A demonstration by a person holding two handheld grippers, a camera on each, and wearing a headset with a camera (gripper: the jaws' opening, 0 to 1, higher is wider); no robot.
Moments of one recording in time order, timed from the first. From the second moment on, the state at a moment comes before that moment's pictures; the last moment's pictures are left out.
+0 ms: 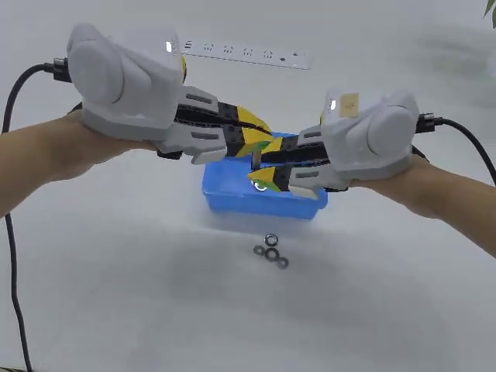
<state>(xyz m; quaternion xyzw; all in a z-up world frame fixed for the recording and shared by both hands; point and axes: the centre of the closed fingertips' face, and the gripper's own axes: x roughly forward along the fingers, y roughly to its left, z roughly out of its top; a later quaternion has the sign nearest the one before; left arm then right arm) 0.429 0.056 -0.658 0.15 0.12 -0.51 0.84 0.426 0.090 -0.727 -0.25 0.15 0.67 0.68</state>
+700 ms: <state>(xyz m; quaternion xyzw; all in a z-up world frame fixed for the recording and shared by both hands) 0.410 0.065 -0.631 0.16 0.10 -0.49 0.85 0.408 0.038 -0.705 -0.21 0.15 0.62 0.74</state>
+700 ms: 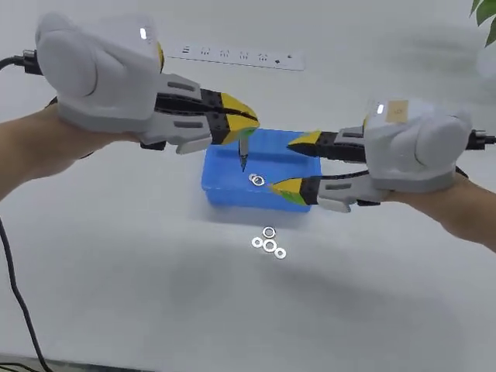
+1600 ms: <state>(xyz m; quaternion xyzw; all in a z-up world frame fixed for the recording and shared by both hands) 0.347 0.029 -0.652 0.14 0.10 -0.52 0.84 0.337 -0.022 -0.733 -0.18 0.20 0.61 0.75</state>
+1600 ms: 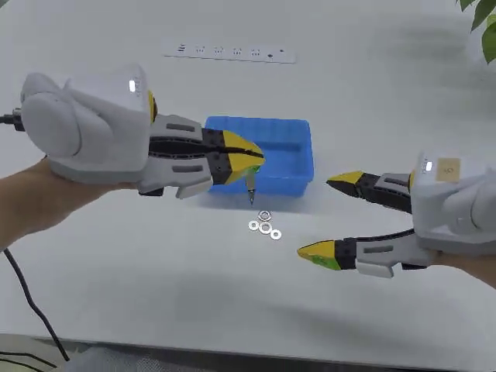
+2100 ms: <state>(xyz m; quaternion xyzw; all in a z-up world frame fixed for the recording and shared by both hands) 0.336 0.030 -0.682 0.13 0.12 -0.53 0.83 0.321 -0.028 -0.764 -0.17 0.24 0.64 0.71</state>
